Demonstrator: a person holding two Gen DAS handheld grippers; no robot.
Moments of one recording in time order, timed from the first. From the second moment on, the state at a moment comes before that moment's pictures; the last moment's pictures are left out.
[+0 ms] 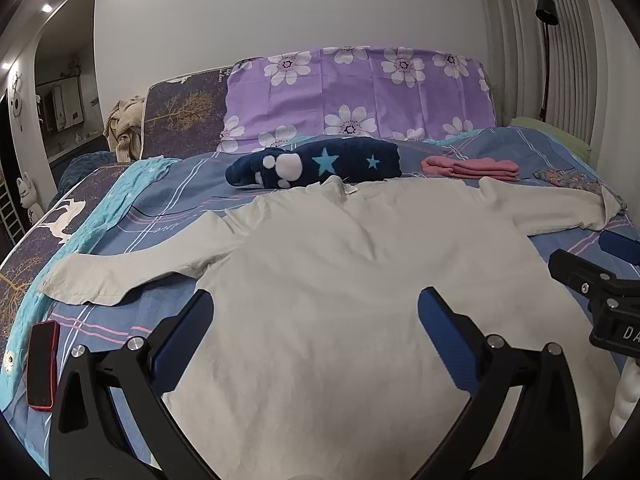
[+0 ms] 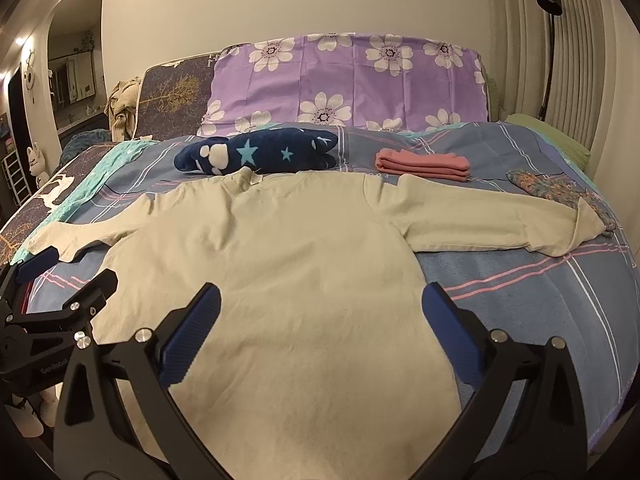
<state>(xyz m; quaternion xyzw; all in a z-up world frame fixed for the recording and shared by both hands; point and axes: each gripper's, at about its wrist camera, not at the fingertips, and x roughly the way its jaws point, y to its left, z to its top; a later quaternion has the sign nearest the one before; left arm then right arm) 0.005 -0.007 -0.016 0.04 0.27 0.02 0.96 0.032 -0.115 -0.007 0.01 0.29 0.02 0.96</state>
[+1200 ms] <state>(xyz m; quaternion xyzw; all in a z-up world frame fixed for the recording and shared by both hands) 0.009 -0.003 -0.033 0.04 0.29 0.01 0.95 0.038 -0.105 -0.015 0.01 0.31 0.02 0.95</state>
